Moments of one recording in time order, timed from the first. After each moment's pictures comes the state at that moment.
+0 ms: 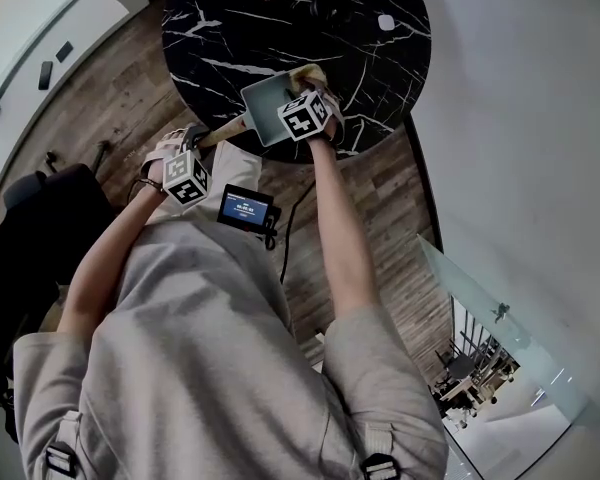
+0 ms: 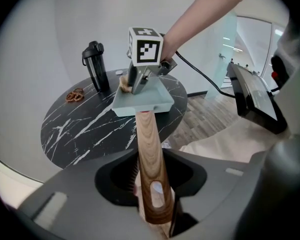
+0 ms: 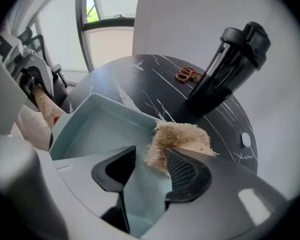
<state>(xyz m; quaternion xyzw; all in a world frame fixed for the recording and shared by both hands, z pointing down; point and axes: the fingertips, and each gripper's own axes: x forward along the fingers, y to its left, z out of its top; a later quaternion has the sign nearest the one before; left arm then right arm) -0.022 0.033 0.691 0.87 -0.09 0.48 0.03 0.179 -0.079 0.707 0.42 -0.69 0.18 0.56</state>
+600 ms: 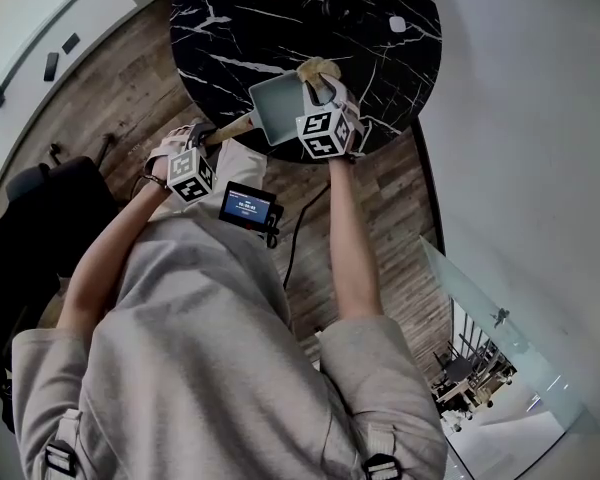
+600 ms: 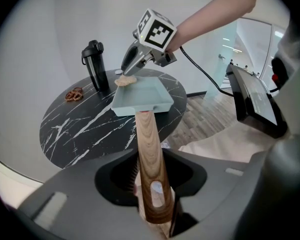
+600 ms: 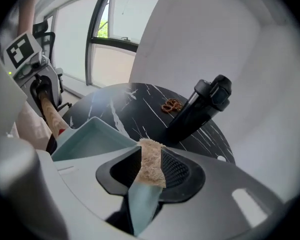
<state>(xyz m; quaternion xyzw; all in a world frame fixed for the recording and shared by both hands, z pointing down) -0.022 0.034 0.690 0.87 -0.08 0.48 0.03 0.179 -0.095 0.638 0.47 -0.73 0.06 0.49</state>
